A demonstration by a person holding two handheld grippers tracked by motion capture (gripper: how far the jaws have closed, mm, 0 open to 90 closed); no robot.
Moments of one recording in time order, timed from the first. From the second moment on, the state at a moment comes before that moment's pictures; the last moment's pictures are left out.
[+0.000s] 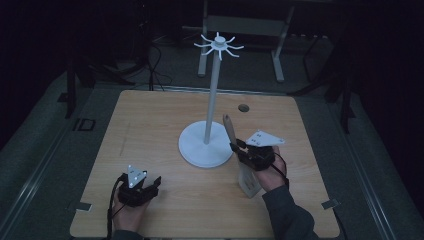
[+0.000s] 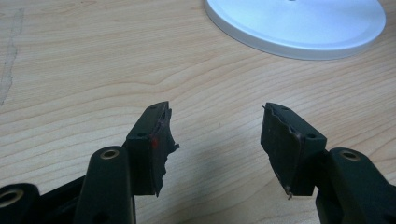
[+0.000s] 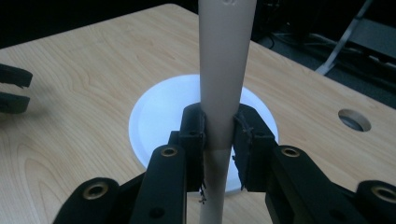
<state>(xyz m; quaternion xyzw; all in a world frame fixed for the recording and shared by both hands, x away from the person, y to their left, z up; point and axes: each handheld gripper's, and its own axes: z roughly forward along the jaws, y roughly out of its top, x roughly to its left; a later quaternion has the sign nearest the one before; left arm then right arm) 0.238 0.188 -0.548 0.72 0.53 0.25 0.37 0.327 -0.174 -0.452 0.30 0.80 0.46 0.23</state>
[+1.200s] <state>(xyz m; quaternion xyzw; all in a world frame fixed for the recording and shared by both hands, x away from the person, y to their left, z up) 0.239 0.187 -0.548 0.72 0.53 0.25 0.37 0.328 -0.172 -0.423 0.28 0.76 0.52 0.25</state>
